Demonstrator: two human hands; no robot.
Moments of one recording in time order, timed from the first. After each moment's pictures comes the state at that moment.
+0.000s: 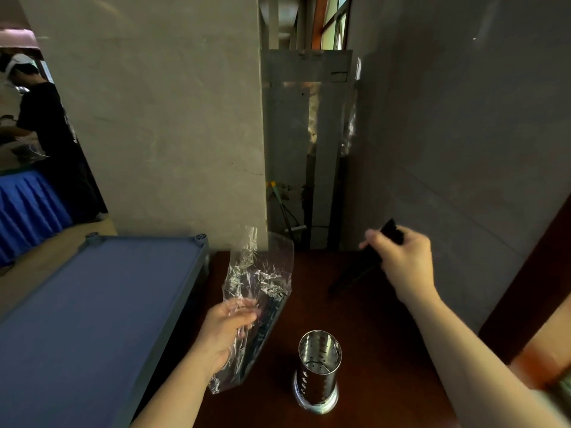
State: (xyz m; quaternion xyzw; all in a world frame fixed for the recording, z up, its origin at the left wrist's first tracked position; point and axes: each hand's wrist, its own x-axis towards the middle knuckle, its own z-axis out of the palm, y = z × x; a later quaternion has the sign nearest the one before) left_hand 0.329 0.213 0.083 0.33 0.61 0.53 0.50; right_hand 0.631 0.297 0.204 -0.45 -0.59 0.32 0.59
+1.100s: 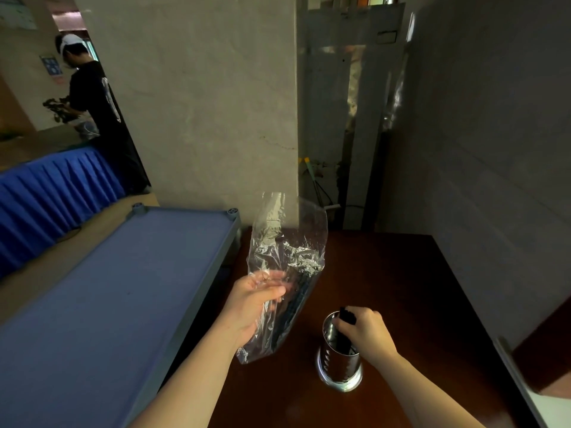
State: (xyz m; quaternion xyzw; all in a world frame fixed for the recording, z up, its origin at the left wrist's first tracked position) left_hand 0.340 0.204 0.096 0.36 0.57 0.55 0.50; right_hand 0.582 0.283 0.012 -0.54 -0.75 0.32 0.20
